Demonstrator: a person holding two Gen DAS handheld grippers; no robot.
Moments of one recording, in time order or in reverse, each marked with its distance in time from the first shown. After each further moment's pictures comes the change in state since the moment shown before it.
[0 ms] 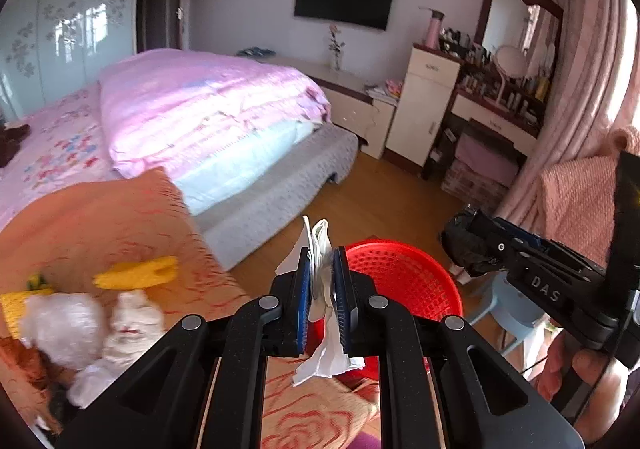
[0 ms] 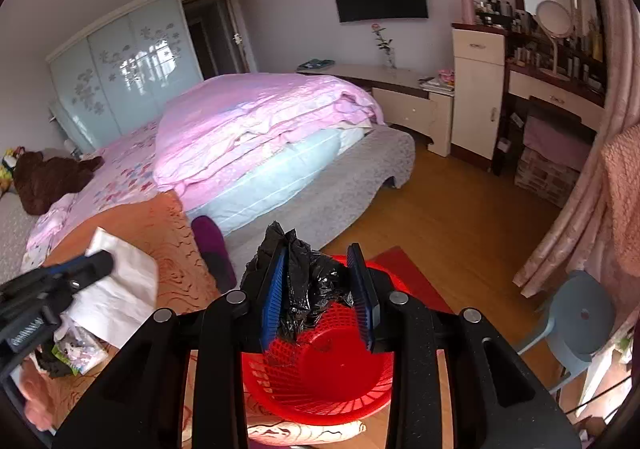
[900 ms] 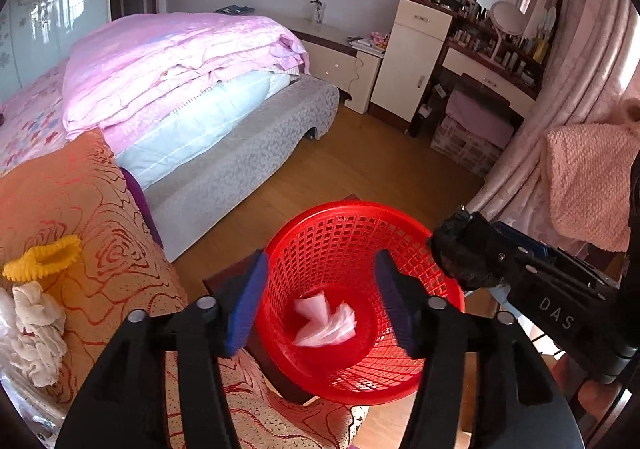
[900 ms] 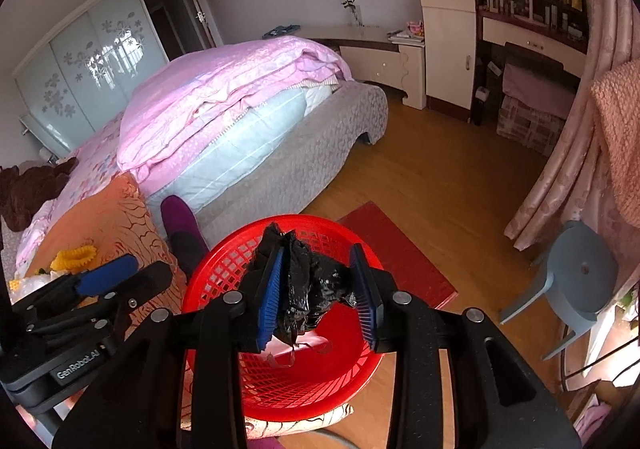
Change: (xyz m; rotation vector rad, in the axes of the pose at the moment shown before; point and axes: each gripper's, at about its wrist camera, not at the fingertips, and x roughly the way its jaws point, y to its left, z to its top) left arm 0.083 -0.034 -0.014 0.013 0.148 -0.041; right arm 0.044 -0.036 -0.023 0.104 0.135 -0.048
